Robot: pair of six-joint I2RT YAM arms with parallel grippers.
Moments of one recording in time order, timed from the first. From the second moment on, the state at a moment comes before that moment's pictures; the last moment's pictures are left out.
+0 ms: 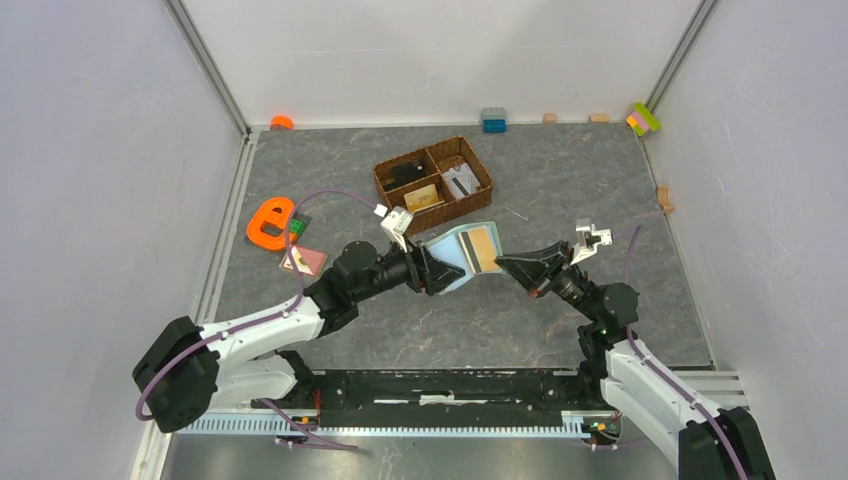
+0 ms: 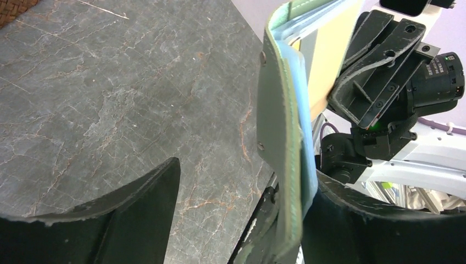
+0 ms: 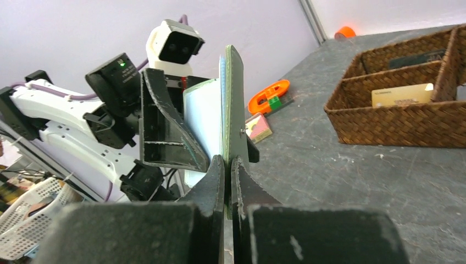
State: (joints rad) left arm -0.84 1.13 0.51 0.50 0.22 -0.67; right arm 0.34 0.72 0.10 0.98 -0.59 0.81
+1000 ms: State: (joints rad) left arm -0.84 1.09 0.51 0.52 0.21 -0.67; right arm 0.40 0.80 0.11 1.01 -0.60 0.79
